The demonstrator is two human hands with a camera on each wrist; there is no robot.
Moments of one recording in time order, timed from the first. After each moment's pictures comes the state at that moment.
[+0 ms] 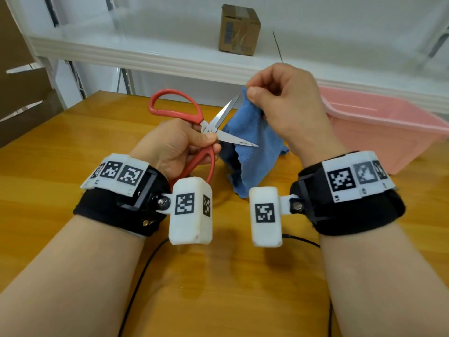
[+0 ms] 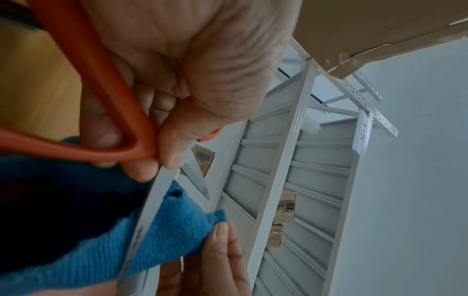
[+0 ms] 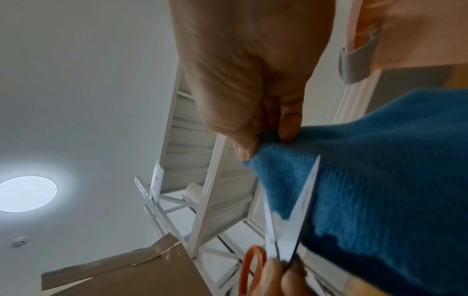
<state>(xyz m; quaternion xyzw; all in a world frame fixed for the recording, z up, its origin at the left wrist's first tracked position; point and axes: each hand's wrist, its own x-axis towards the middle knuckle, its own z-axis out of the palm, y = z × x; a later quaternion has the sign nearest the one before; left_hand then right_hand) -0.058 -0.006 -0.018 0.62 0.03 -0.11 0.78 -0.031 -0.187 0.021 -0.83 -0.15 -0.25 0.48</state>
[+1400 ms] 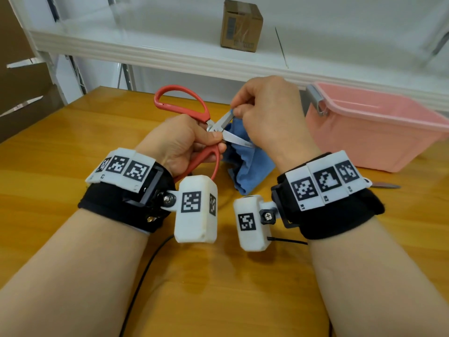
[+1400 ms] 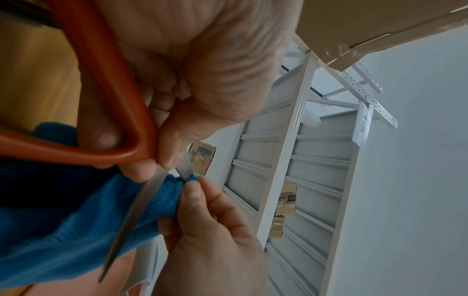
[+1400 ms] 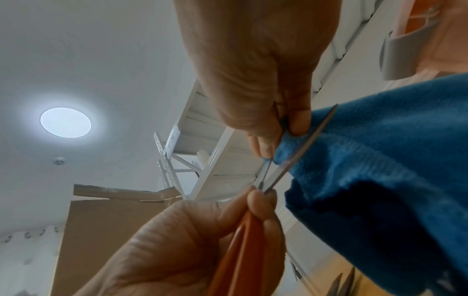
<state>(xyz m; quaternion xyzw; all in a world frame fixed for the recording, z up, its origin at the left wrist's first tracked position) -0.059 -0.014 -0.019 0.63 0.03 -0.10 0.77 -0.041 -0.162 0.014 -0.92 -0.13 -0.24 0.28</state>
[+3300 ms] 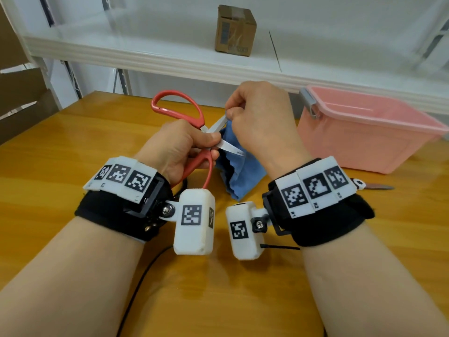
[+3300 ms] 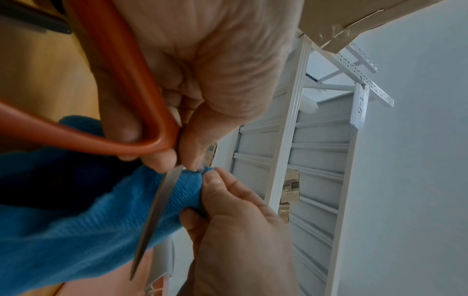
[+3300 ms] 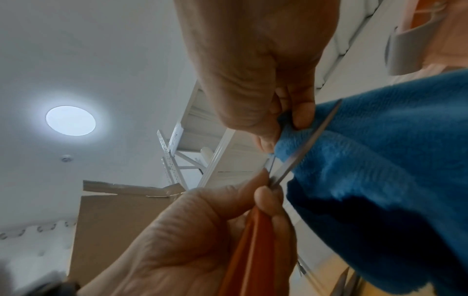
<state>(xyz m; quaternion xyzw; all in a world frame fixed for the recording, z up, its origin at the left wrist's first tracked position) -0.061 -0.021 -0.020 0.64 0.06 -0.07 0.76 -0.042 -0.160 0.013 -0.92 -0.12 -0.25 0.27</state>
